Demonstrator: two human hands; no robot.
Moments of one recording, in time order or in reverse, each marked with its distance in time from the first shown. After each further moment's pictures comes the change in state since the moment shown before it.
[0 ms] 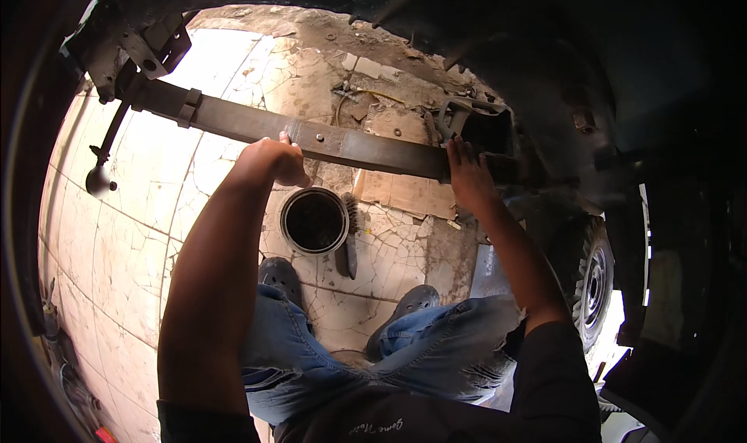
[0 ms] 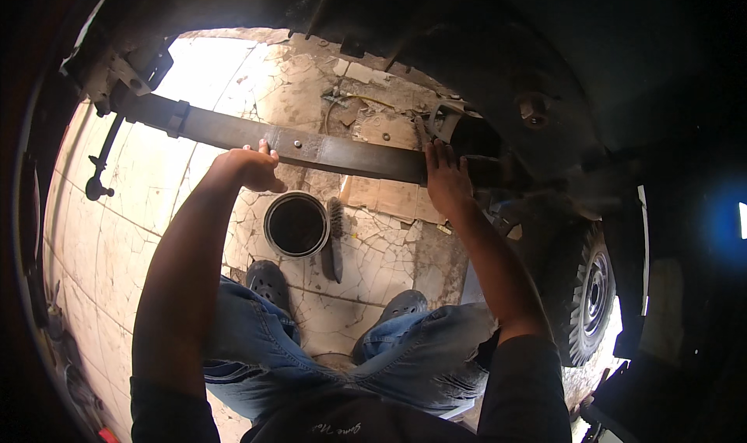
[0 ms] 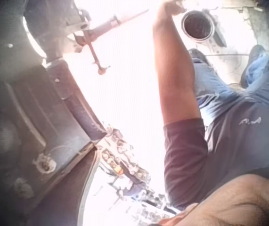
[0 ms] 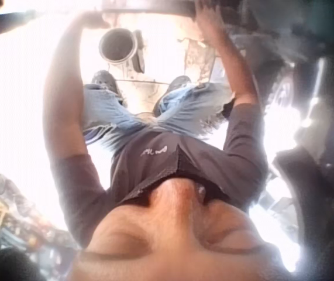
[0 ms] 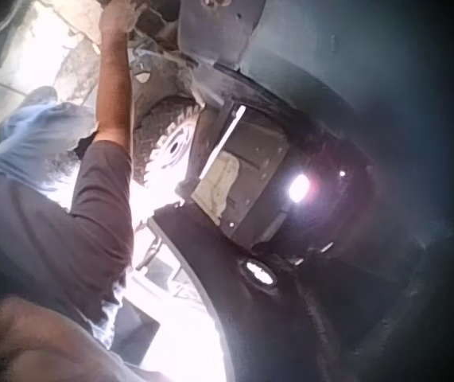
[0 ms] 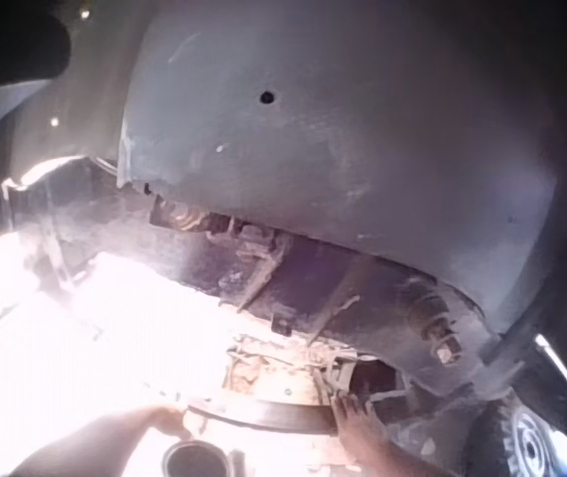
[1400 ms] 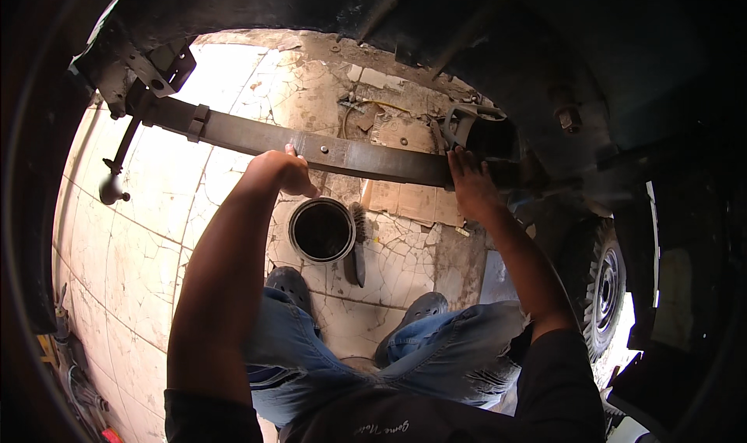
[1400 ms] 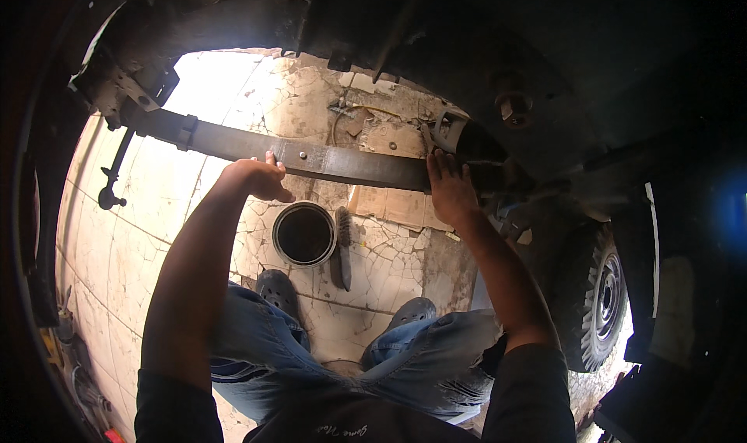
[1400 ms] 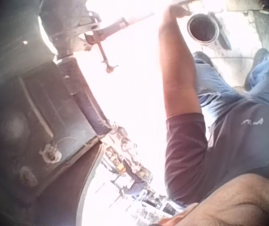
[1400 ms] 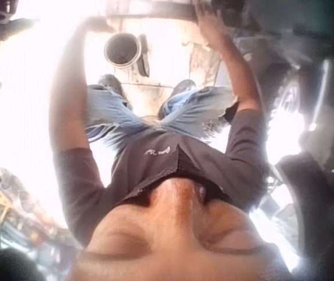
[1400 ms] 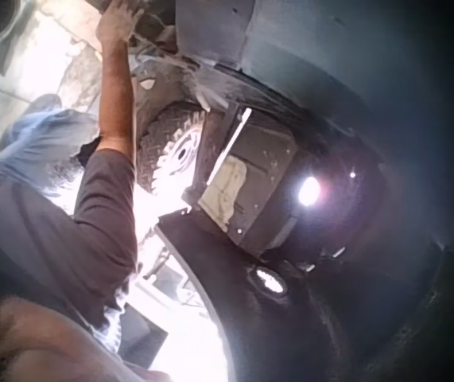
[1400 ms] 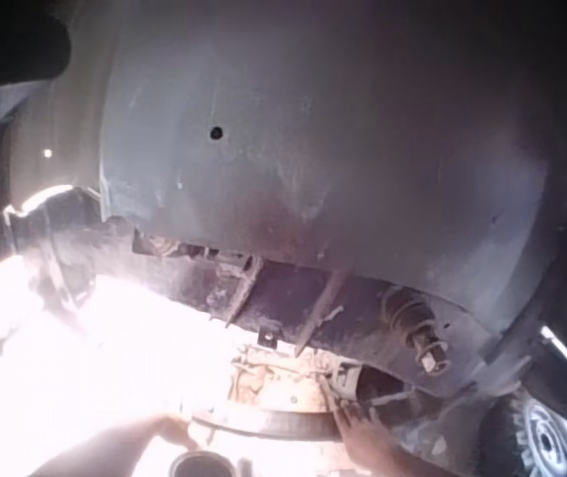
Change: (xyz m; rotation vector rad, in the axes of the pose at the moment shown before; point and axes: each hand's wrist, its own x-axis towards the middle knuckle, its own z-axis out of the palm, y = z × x) left_hand 0.011 0.001 -0.001 0.038 -0.053 0.039; right_hand -0.010 0.007 0.004 0.064 0.049 -0.083
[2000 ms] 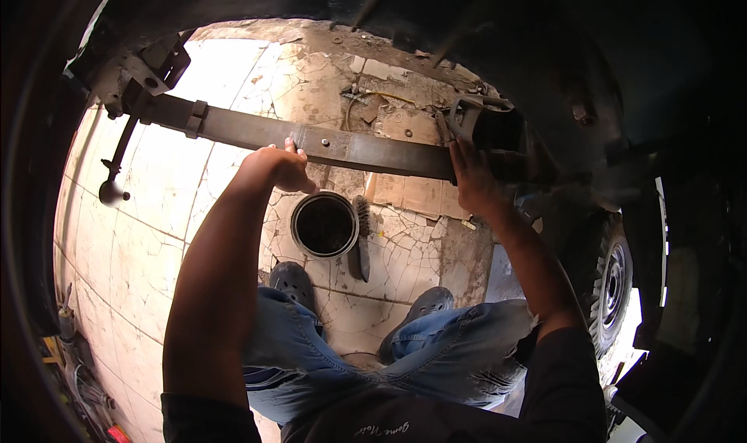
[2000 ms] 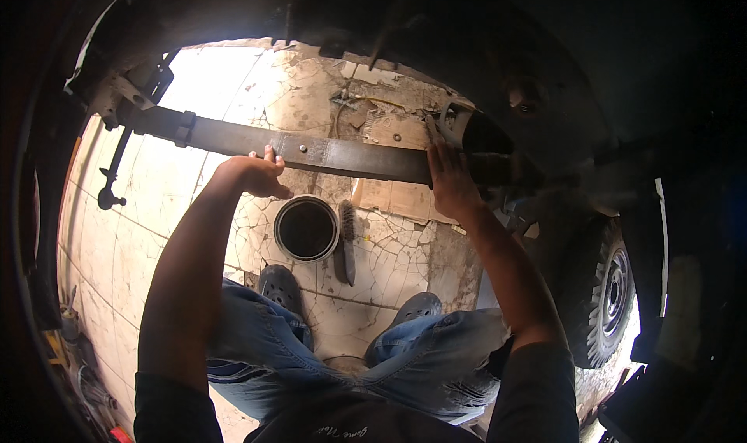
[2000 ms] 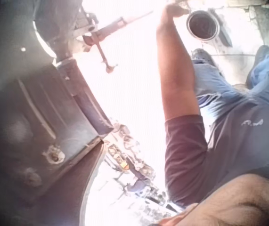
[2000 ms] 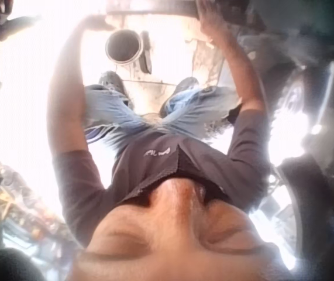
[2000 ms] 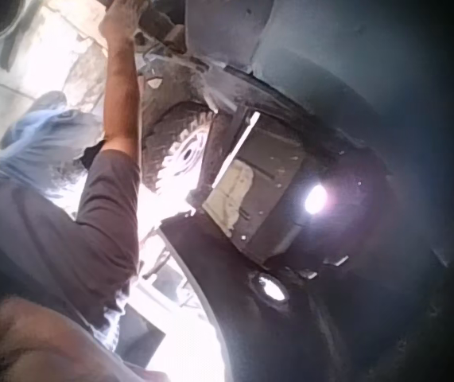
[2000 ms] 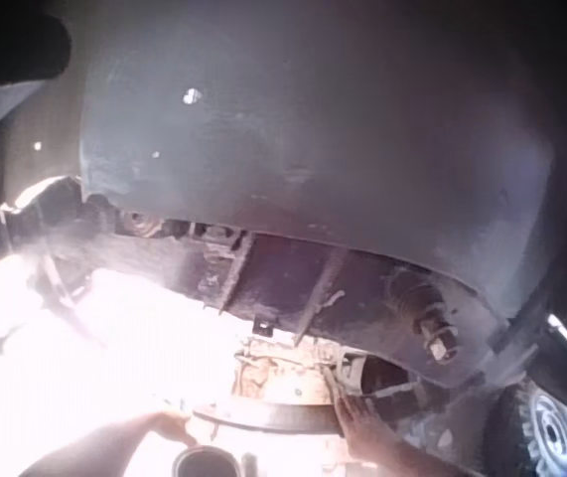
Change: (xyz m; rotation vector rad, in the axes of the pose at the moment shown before) left_hand -0.007 -0.001 0.004 0.049 0.072 -0.007; right_hand 0.009 0.001 0.014 0.115 0.110 -0.092
